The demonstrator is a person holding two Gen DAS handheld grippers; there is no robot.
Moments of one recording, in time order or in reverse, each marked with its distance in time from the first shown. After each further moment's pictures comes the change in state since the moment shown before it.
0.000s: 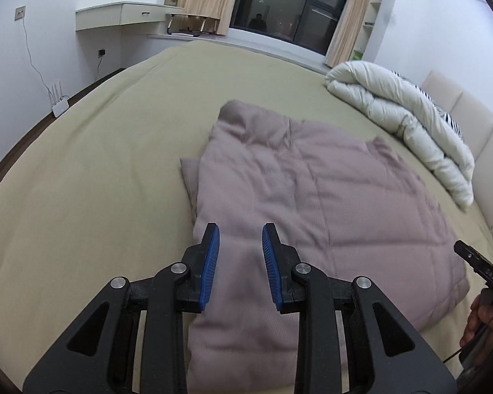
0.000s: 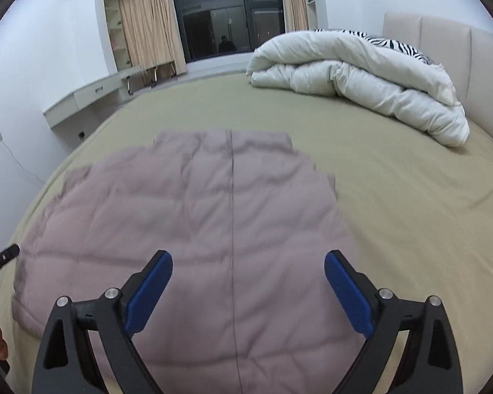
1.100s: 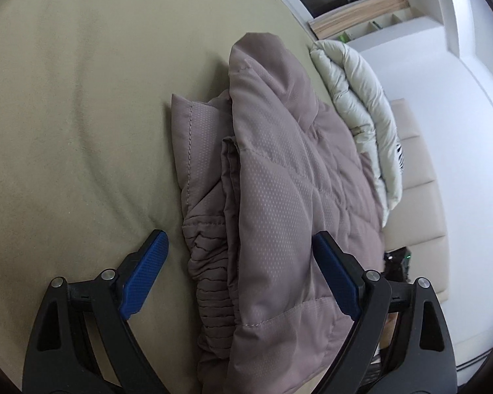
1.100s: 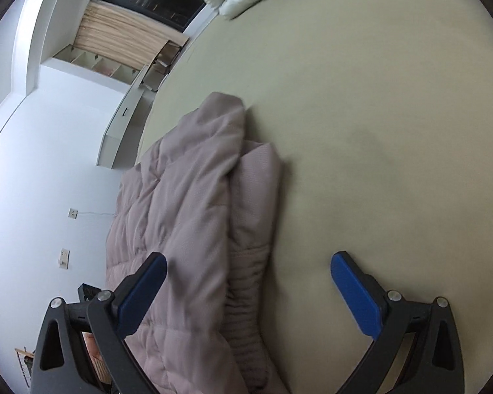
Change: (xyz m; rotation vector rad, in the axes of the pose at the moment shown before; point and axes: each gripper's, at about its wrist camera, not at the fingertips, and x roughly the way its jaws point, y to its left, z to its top) left arm 0.111 0.111 0.040 -0.408 0.387 -0.499; right arm 0.122 -0.171 0.059 0.466 0.353 0.566
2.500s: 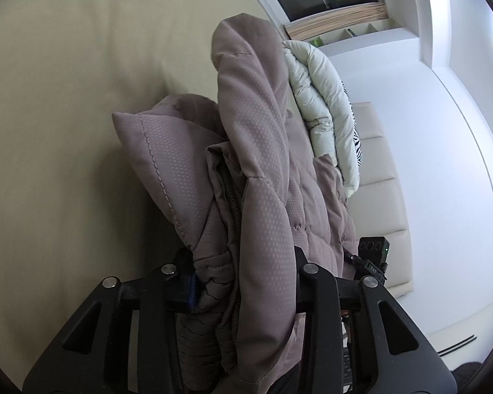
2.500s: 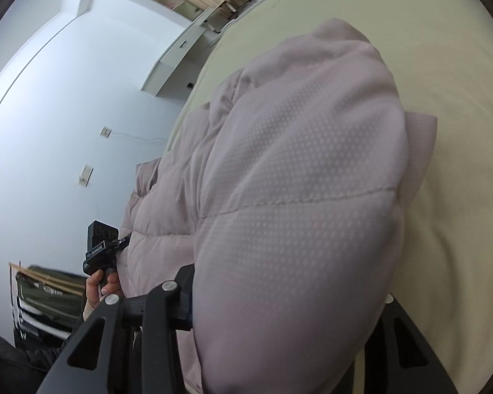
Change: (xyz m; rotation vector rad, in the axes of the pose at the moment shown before) left arm -0.078 0.026 -0.068 -0.017 -0.002 -0.154; right arm 0.011 0.134 -0.091 -0.260 0.193 0.084
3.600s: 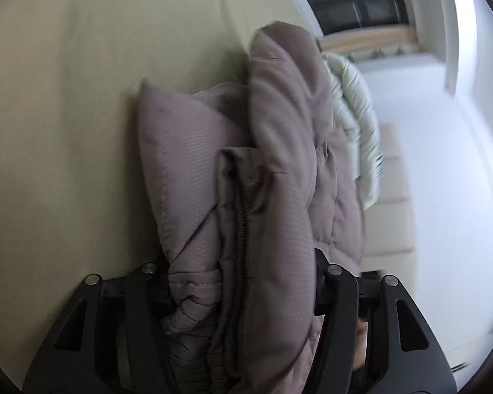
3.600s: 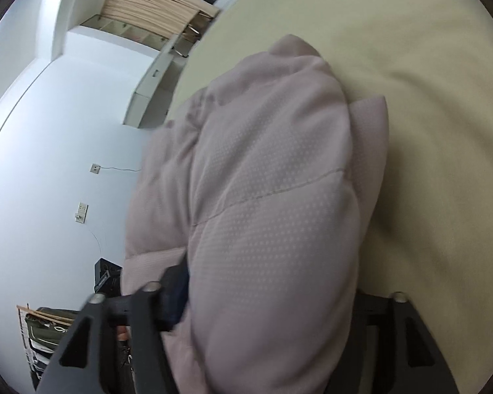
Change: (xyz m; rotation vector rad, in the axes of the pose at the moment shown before) left arm 0.027 0.013 -0.067 -0.165 -0.033 0.000; right arm -0.001 -0.045 -0.132 0.247 -0.109 0.019
